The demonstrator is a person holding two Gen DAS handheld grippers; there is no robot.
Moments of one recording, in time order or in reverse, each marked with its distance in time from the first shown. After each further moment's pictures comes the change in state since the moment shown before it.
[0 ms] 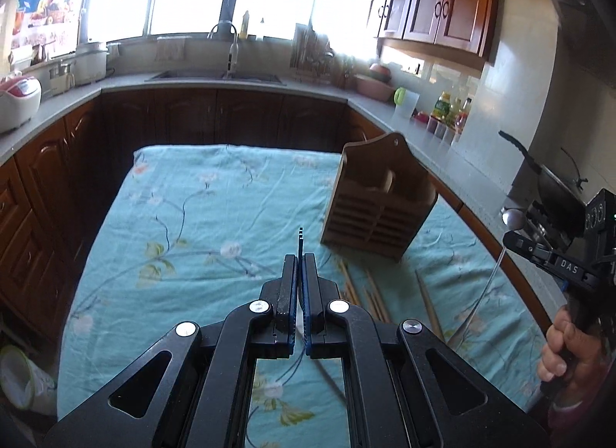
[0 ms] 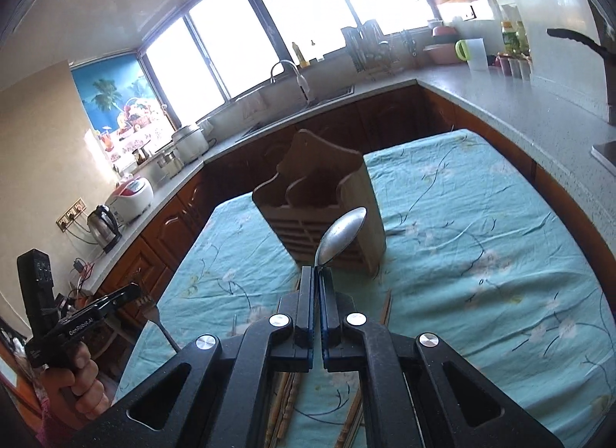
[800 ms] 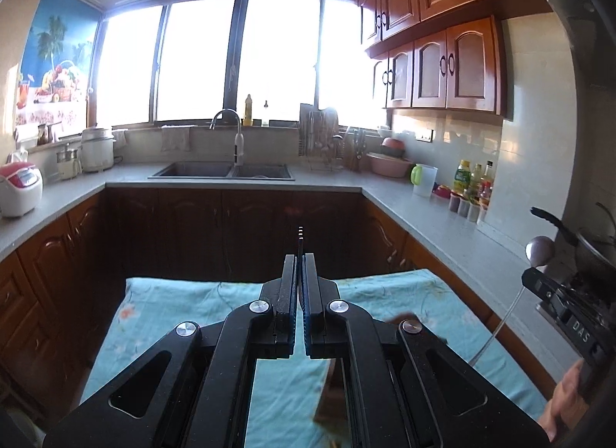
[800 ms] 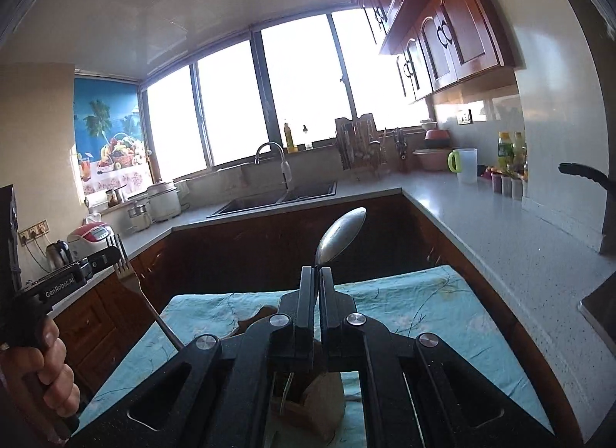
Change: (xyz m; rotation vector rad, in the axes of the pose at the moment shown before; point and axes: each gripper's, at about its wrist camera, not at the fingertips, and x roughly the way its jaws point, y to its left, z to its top) left arm 0.085 -0.061 0.151 0.082 -0.289 0.123; right arm 0.034 0.013 0.113 -0.166 -0.321 -0.137
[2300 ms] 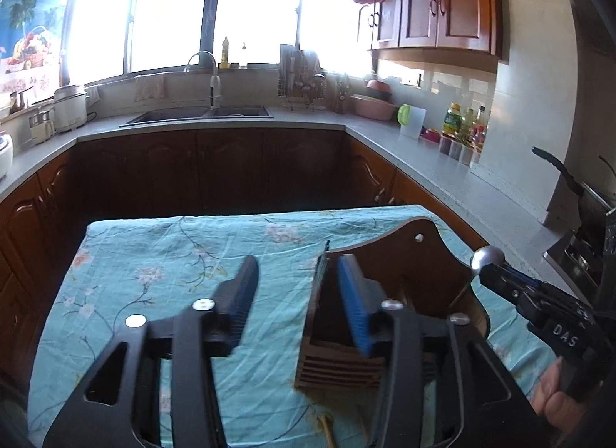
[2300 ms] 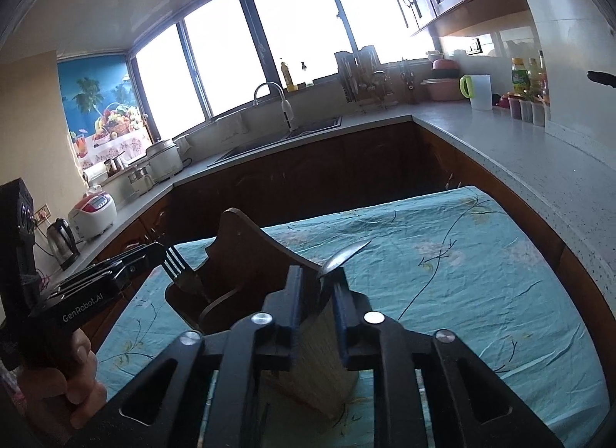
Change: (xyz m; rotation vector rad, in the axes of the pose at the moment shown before) left arm 0.055 -0.017 -0.070 -0.008 0.188 -0.079; right arm 0.065 -0.025 -0.062 0.090 0.215 0.063
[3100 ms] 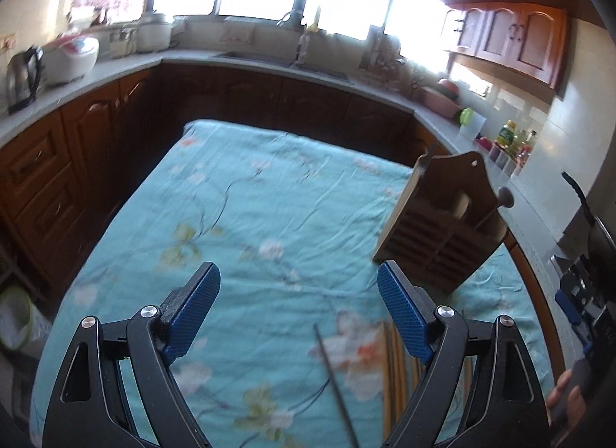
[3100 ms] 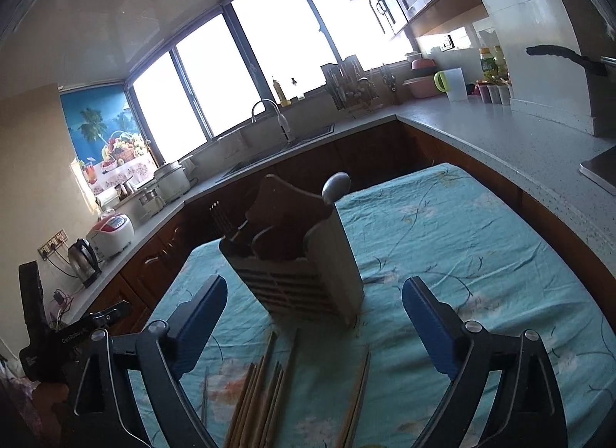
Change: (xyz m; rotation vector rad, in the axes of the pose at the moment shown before) left arm -0.118 0.080 -0.104 -0.280 0.146 0.166; right arm -0.101 0.007 -0.062 0.097 -0.033 0.004
